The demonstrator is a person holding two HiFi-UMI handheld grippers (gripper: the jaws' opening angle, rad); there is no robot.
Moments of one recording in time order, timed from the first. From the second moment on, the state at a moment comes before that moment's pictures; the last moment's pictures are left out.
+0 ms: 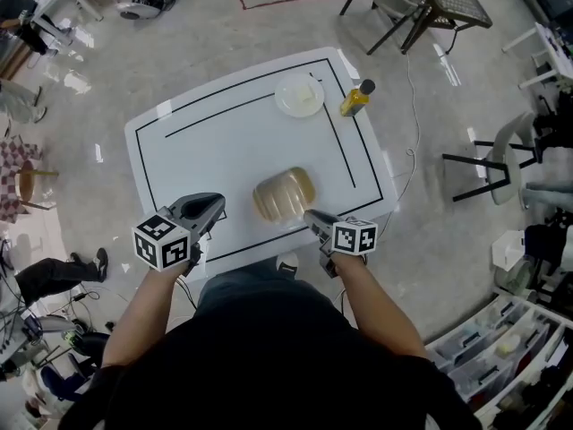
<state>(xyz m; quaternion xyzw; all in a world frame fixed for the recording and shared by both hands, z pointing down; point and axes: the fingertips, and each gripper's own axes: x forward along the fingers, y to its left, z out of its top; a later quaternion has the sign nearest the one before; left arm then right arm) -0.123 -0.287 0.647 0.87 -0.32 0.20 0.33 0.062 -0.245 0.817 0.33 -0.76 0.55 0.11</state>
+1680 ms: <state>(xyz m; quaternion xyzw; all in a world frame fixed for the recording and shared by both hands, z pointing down) -0.106 -0.212 0.591 0.89 -0.32 0.17 0.29 0.080 -0.197 0.728 0.32 -0.82 0.46 0.11</state>
